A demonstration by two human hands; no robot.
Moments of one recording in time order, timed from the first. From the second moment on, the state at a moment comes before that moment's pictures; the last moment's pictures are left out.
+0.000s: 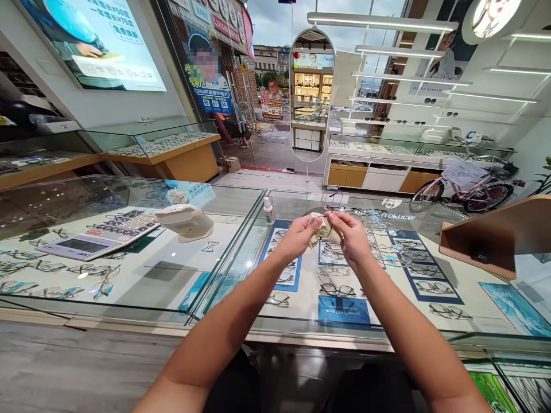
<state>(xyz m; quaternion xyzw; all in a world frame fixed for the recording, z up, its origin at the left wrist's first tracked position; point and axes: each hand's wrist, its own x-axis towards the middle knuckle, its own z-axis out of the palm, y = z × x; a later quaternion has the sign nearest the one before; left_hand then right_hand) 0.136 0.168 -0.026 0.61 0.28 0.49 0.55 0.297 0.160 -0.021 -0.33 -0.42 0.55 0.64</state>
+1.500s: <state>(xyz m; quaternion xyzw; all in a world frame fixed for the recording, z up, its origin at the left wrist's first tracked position) 0.144 0.172 -0.037 0.59 0.26 0.49 0.59 0.297 0.166 -0.022 -0.33 -0.39 0.58 0.64</state>
